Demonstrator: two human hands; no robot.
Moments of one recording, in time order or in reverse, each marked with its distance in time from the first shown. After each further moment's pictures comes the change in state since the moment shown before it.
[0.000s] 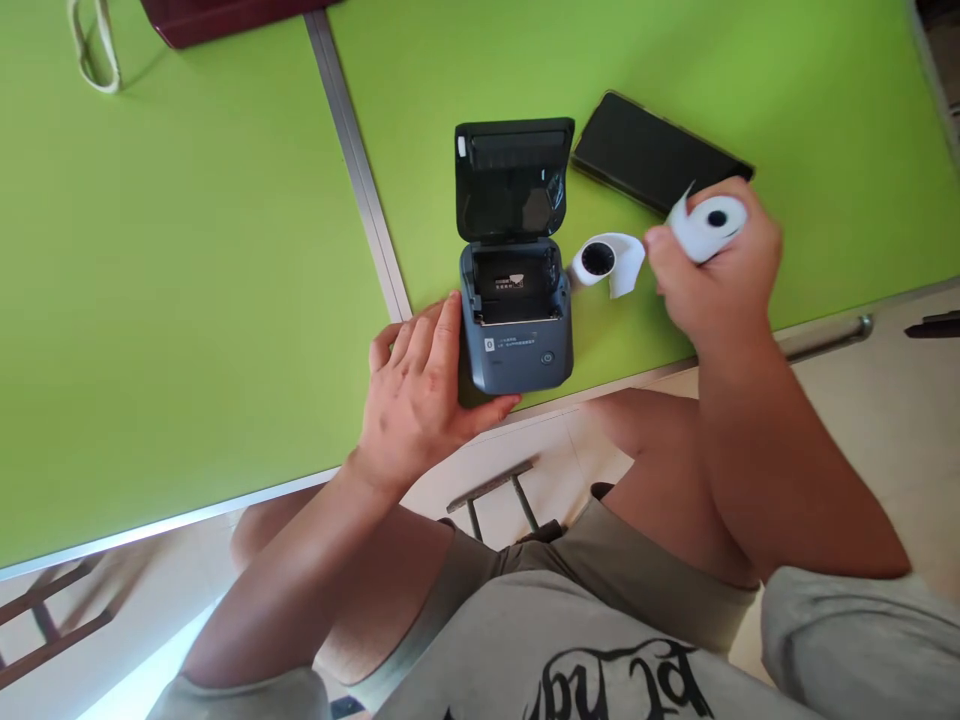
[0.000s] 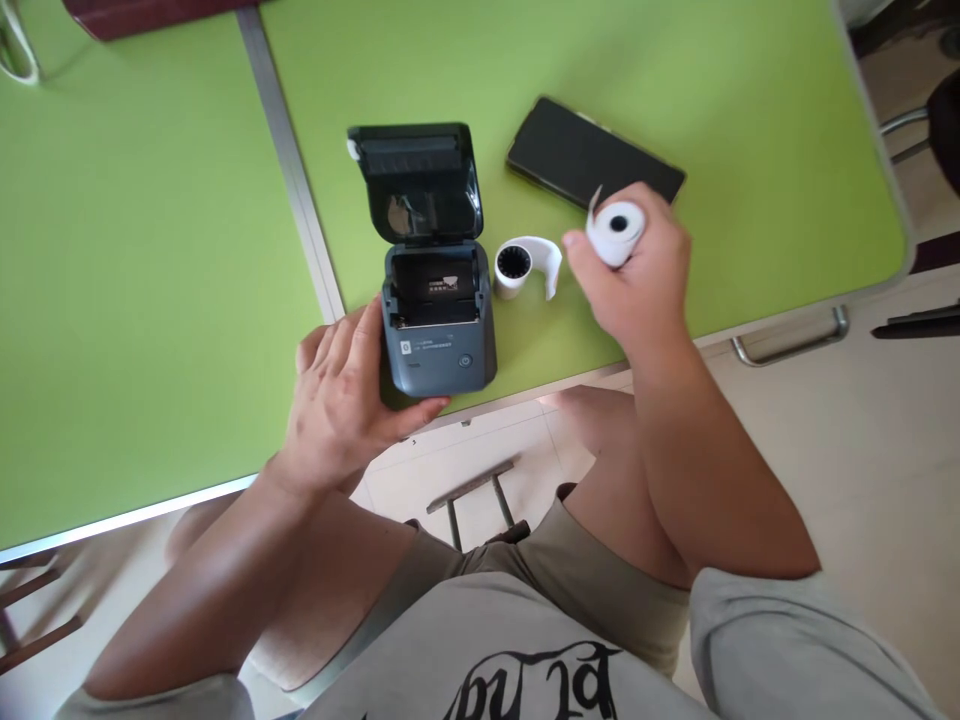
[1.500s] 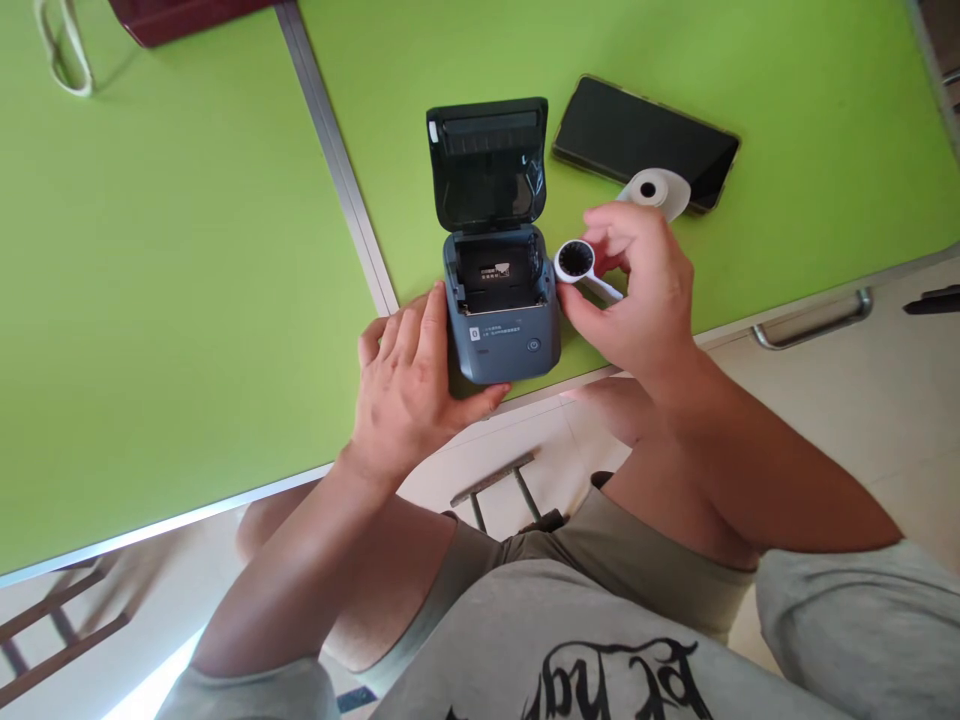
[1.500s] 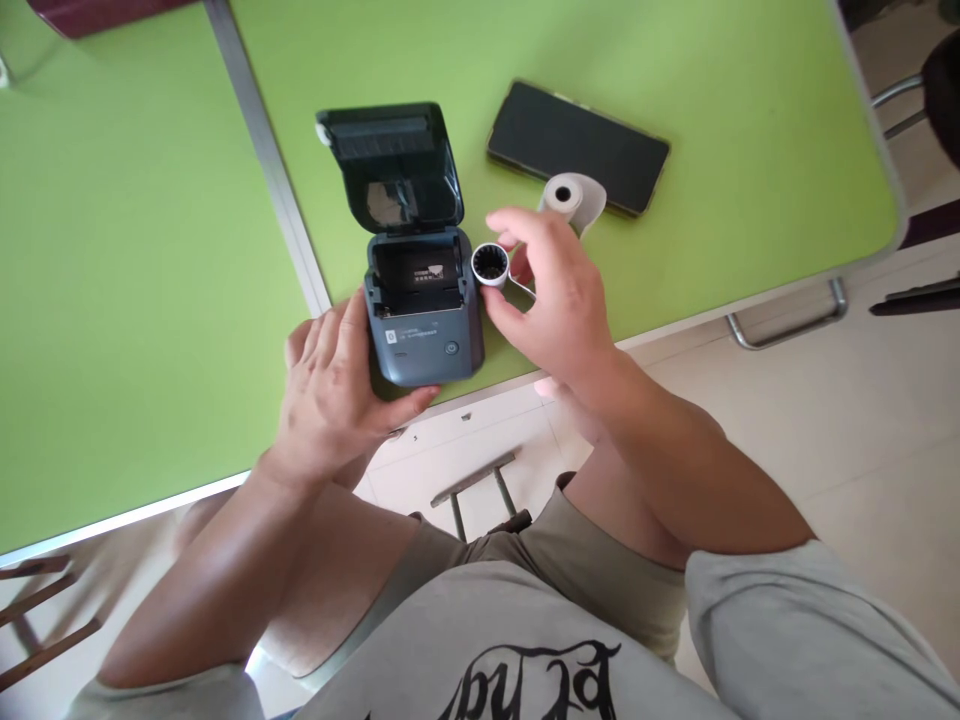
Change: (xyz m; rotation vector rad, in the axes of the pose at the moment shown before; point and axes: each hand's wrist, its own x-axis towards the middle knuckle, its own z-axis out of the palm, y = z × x) left_hand 0.003 0.004 -0.002 0.037 -0.014 -0.016; right_hand -0.024 0.001 0.047 0.133 0.348 -0.148
